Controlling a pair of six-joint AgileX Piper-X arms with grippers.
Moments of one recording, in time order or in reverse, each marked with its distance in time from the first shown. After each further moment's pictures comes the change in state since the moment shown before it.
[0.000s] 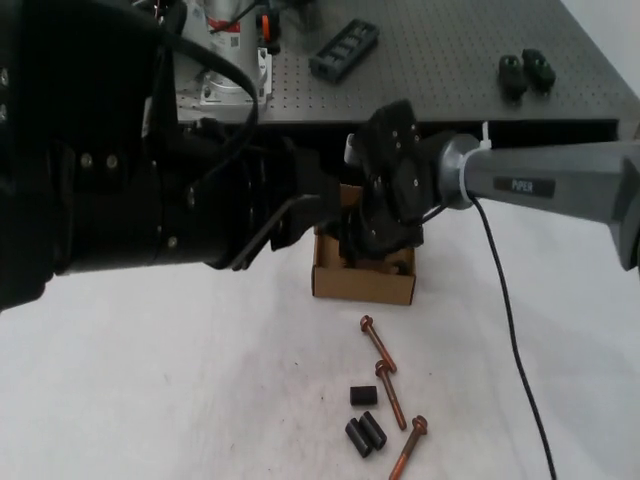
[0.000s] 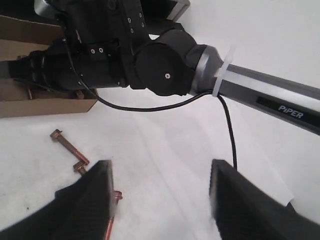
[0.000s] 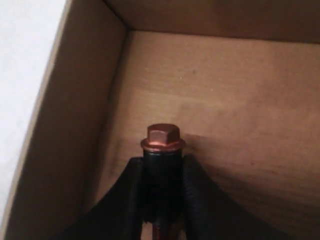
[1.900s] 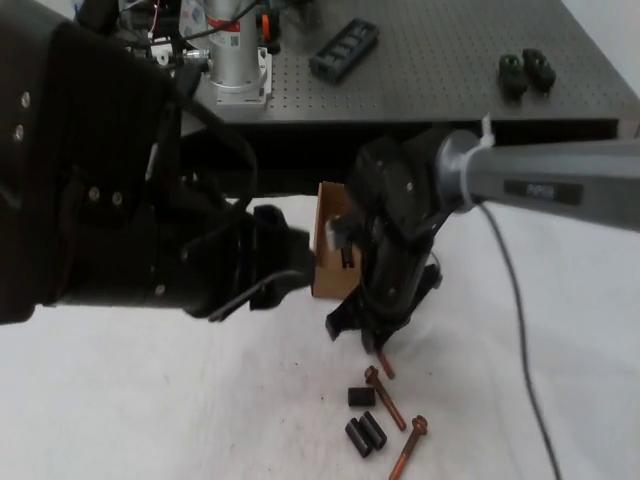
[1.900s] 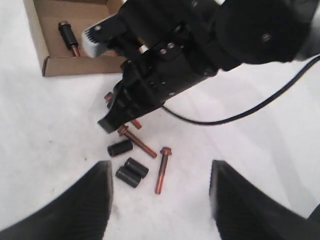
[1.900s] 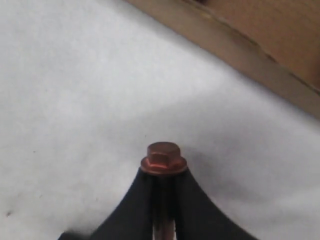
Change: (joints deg) left arm 0.0 0.0 0.0 12.8 -4.1 7.6; right arm 3.9 -12.4 6.5 28.6 -1.7 -14.9
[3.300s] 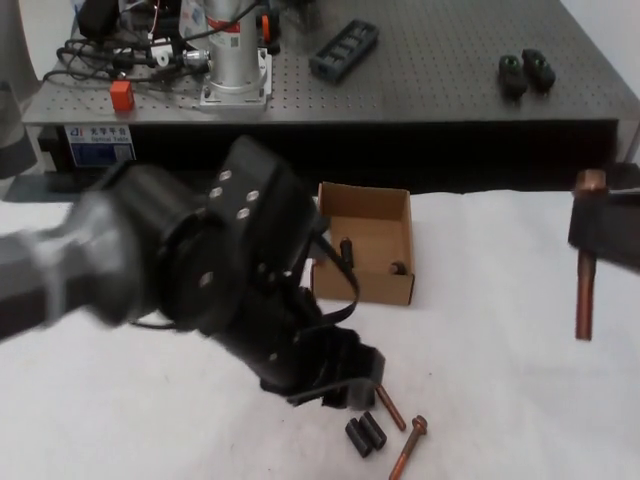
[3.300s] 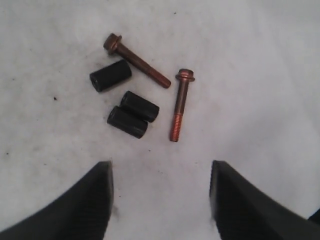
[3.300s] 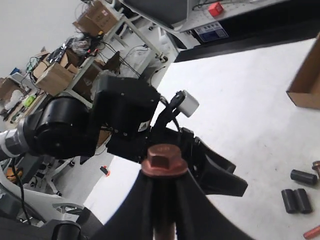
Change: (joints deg) left arm -5.9 23.1 -4.9 1.9 3.4 3.4; right arm -18.6 -77.9 37.6 -12.6 -41.0 19.7
